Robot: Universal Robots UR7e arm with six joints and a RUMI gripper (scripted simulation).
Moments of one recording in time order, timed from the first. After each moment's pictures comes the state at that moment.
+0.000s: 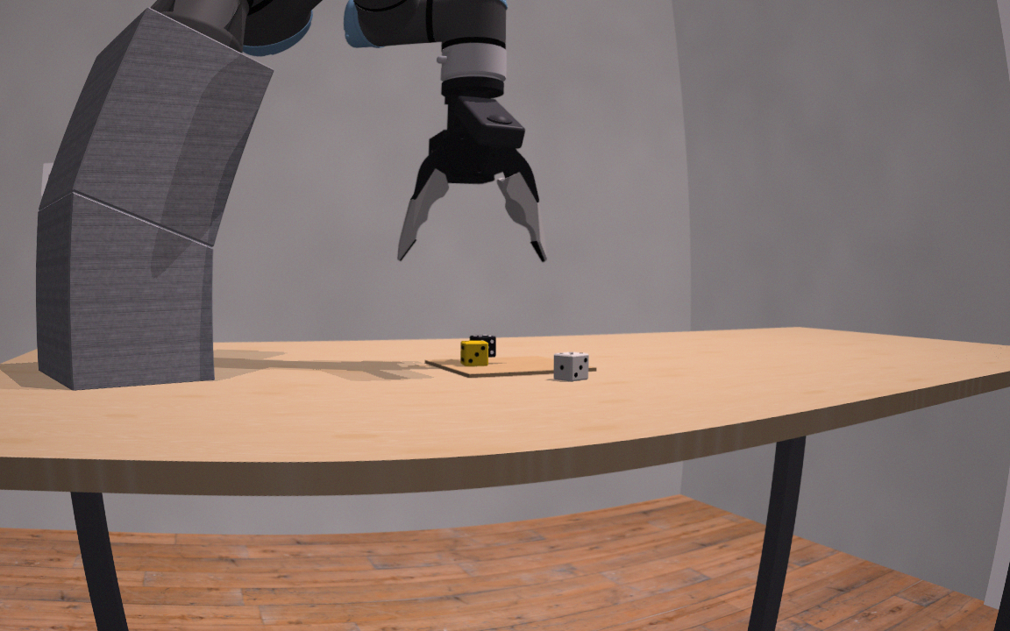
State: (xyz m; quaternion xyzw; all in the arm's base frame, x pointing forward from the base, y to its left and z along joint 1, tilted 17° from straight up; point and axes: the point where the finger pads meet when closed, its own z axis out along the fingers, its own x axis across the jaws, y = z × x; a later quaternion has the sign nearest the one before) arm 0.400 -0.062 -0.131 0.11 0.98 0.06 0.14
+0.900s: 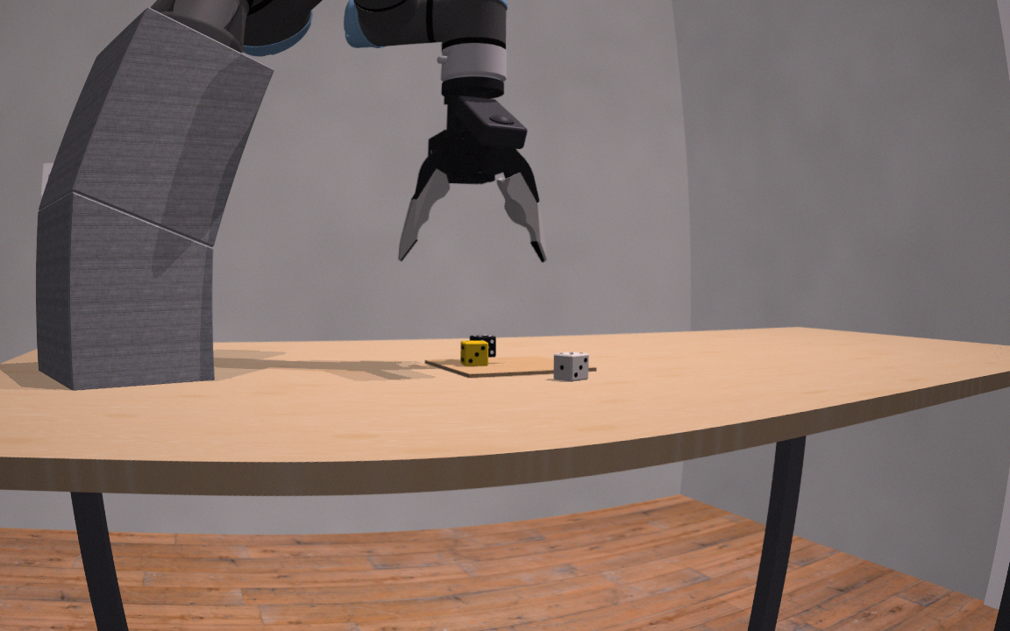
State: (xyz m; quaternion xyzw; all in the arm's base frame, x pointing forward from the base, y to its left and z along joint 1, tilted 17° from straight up) arm 0.401 -0.061 -0.131 0.10 0.98 0.06 0.14
